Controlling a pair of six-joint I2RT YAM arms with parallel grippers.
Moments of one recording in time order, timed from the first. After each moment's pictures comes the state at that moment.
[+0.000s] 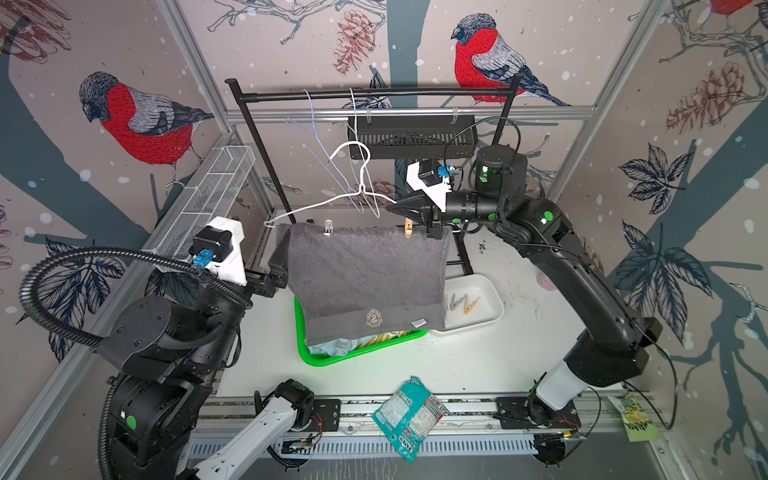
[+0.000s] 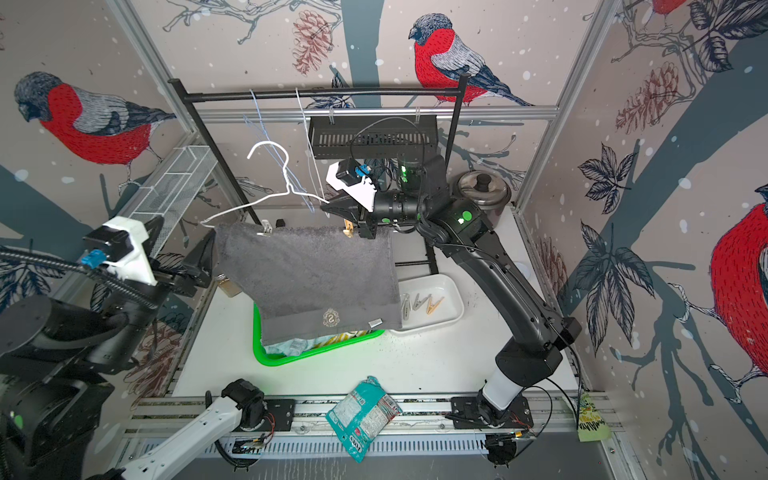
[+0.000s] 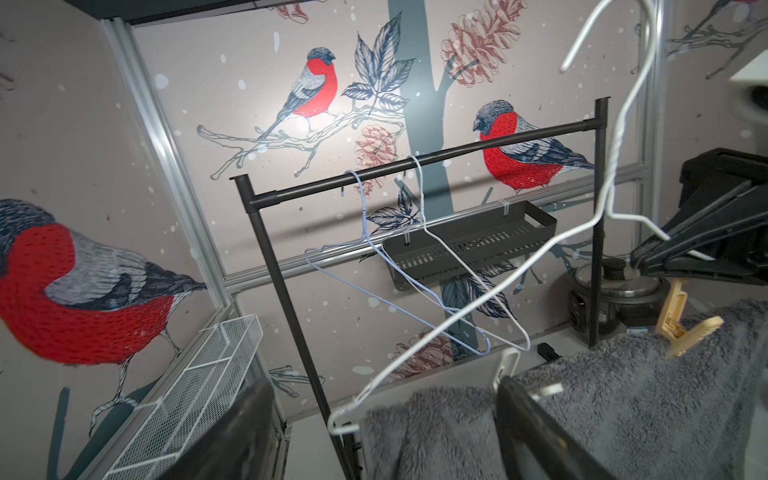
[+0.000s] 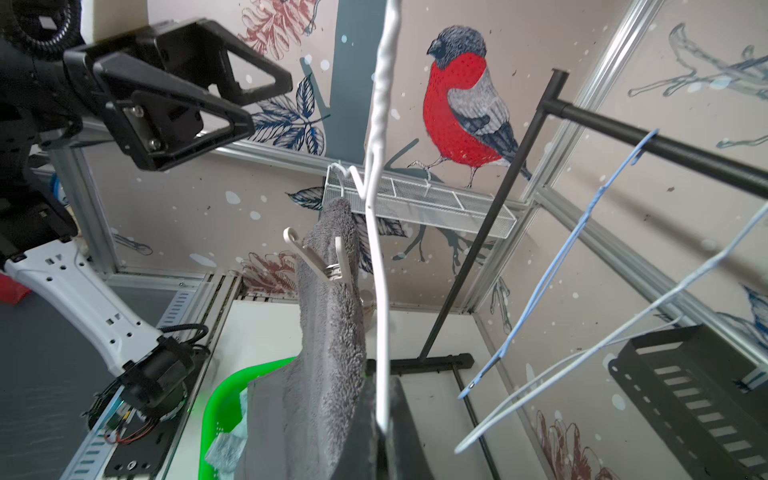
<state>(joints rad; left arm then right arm) -0.48 0.71 1.53 -0.66 -0.19 0.29 0.78 1.63 2.11 -0.66 -0.69 -0.37</state>
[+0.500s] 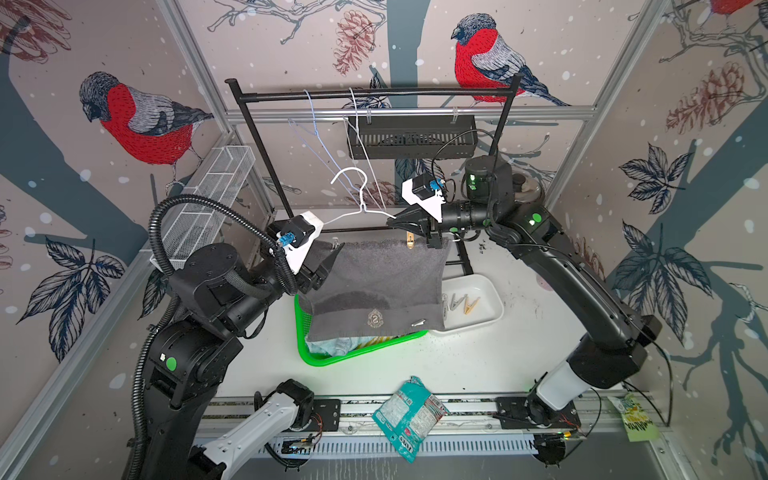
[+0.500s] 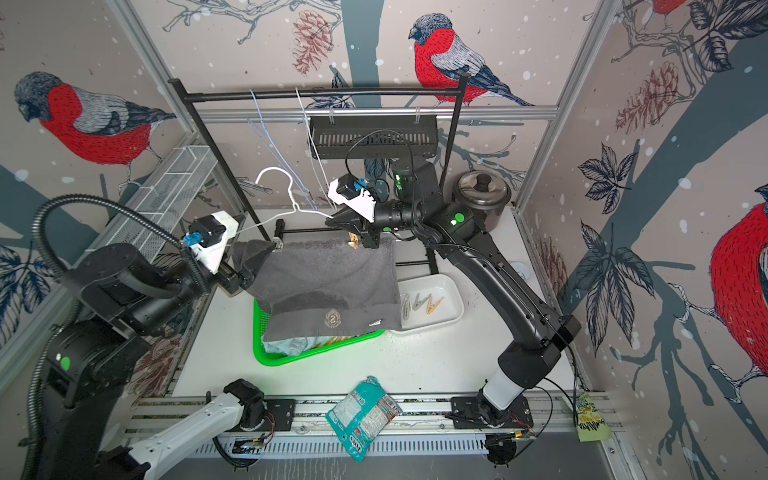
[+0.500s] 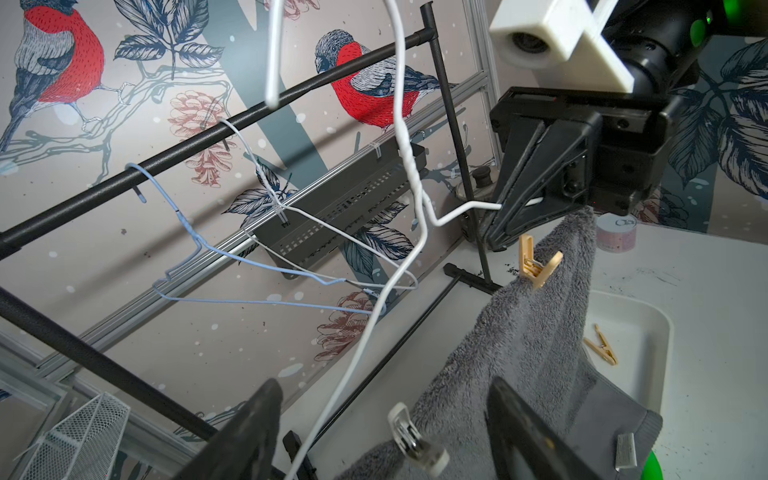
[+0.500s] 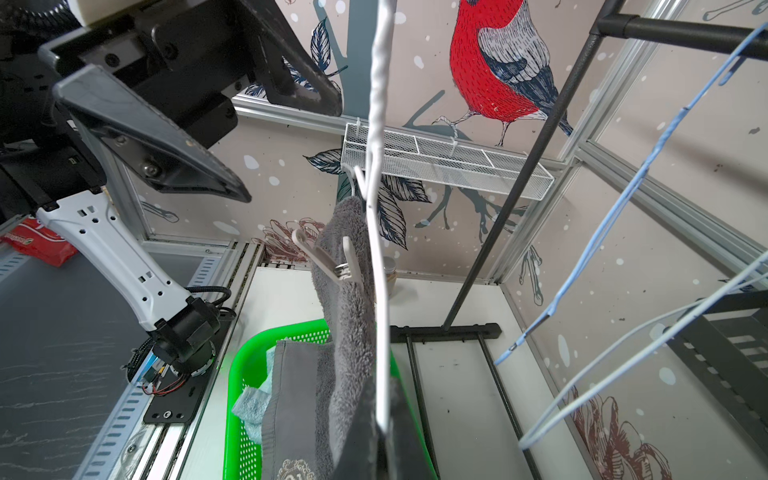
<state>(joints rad) -0.48 0.86 1.56 -0.78 0.12 0.42 0.76 1.62 2.03 -0.70 -0.75 -0.42</state>
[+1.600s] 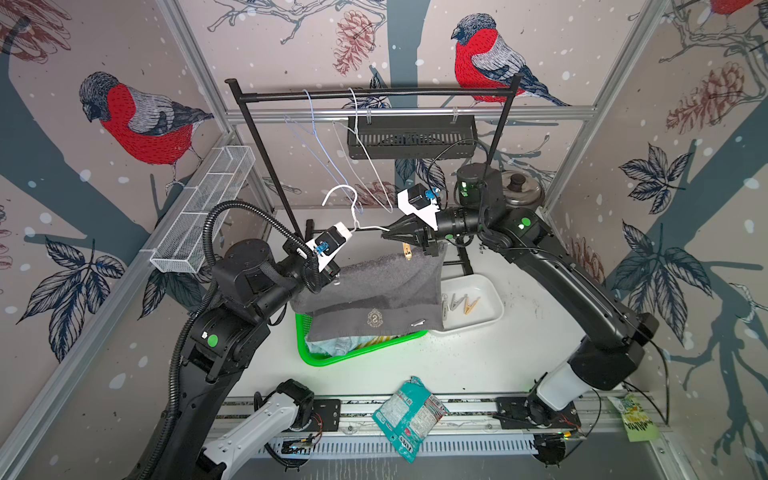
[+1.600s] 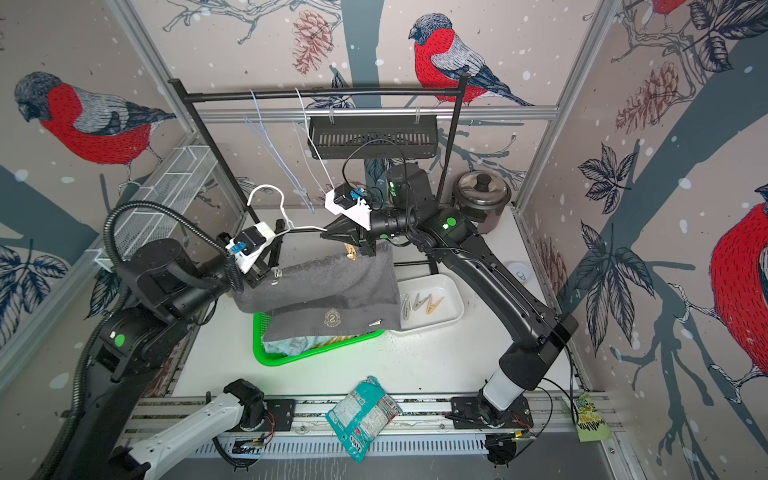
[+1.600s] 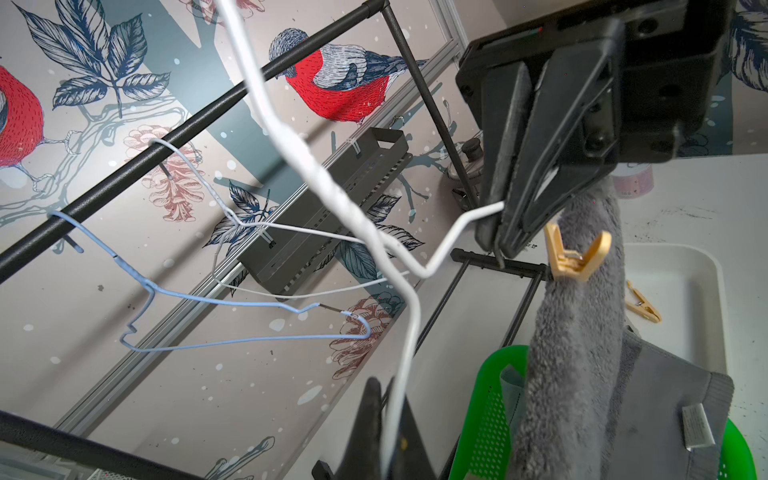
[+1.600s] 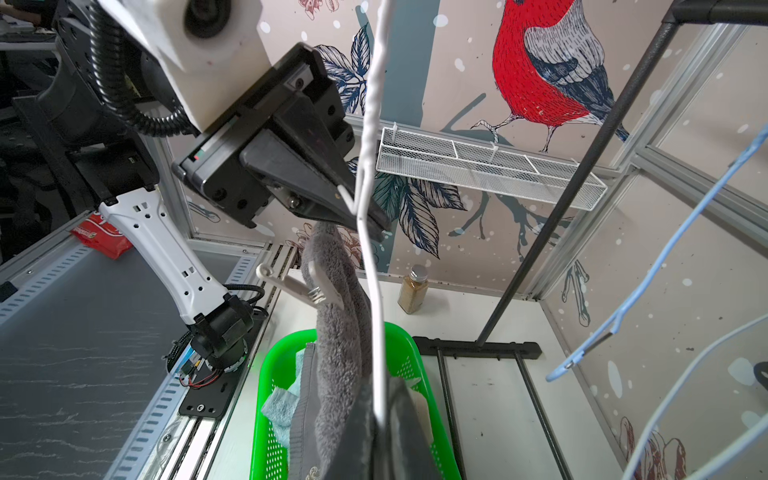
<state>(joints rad) -0.48 0.83 1.36 -0.63 0.16 0.62 0.77 1.61 1.94 -0.60 -0.84 -0.41</state>
